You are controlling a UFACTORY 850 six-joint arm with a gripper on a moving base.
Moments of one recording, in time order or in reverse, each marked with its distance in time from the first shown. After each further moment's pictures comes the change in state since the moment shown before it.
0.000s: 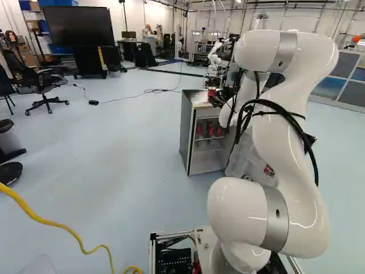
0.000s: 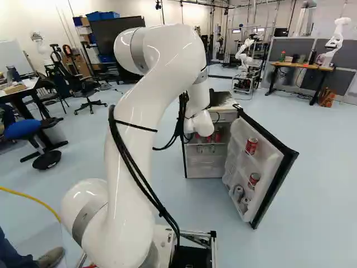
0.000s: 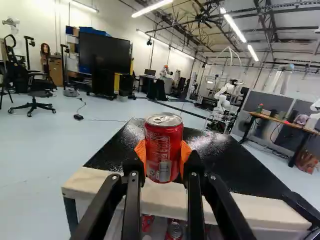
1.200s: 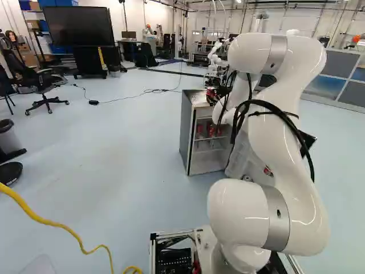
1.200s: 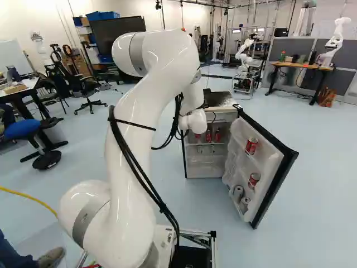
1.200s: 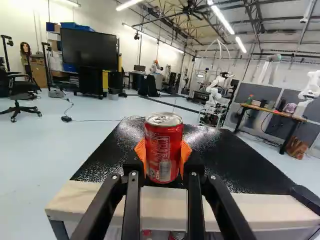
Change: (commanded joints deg) arm 3.6 -1.4 -2.0 7.8 -3.7 0.0
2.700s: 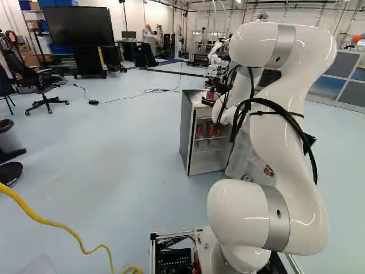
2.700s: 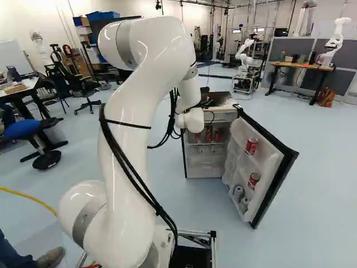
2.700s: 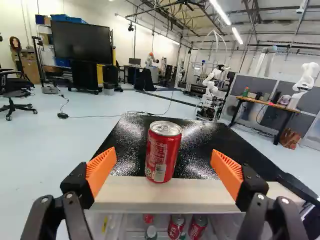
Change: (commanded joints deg) arm 0.1 6.5 6.5 1.9 -2.4 0.0
